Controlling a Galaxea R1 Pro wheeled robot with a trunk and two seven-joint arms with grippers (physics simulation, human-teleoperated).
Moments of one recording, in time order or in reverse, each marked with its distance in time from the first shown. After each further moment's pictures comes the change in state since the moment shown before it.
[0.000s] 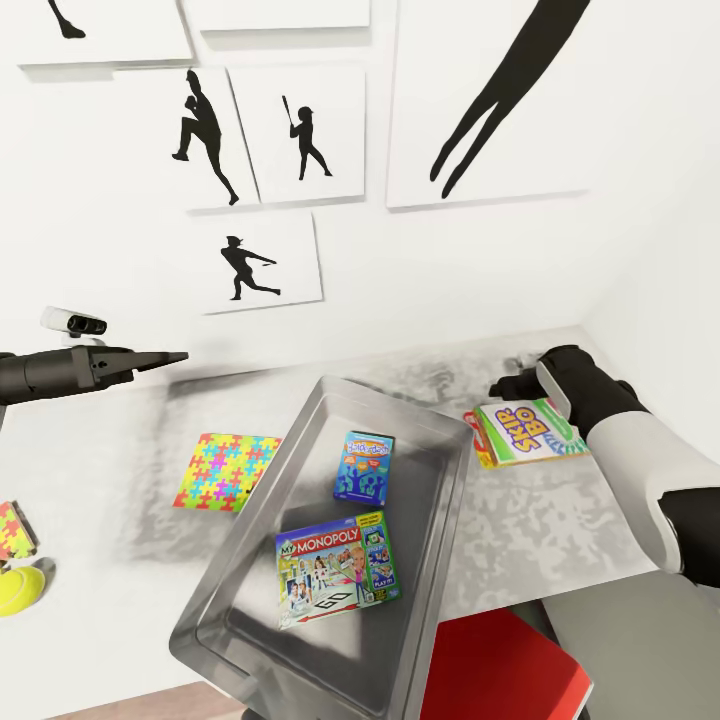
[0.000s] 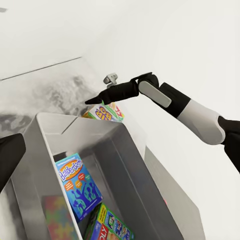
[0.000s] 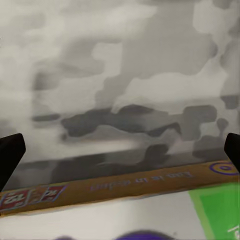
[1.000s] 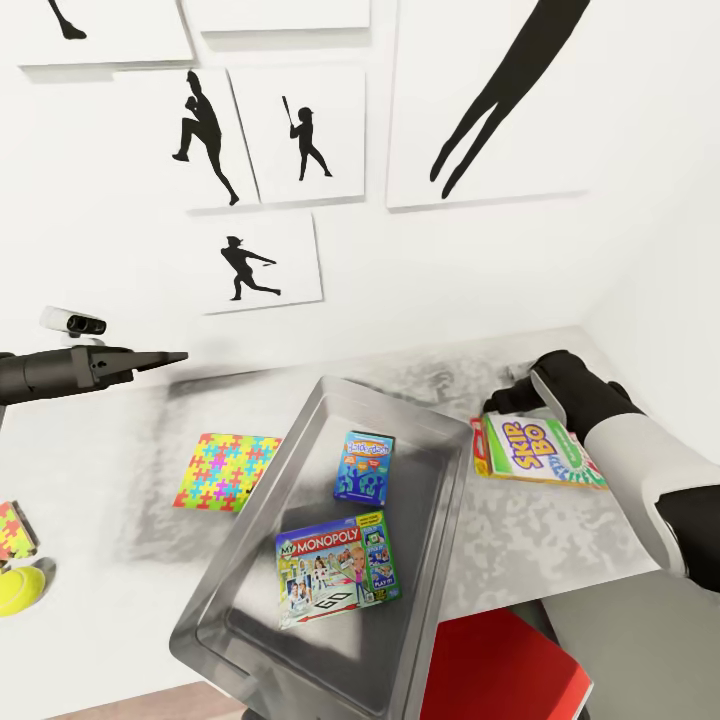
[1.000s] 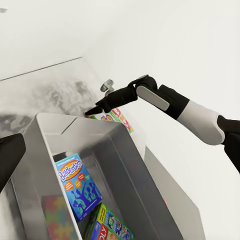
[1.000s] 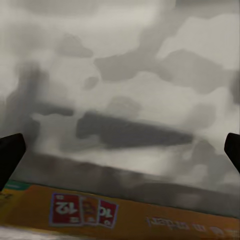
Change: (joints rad) left arm 0.000 0.001 0.000 0.000 0.001 0.000 0.000; right arm -0.001 -0.005 0.105 0.027 0.031 0.060 0.121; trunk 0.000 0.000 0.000
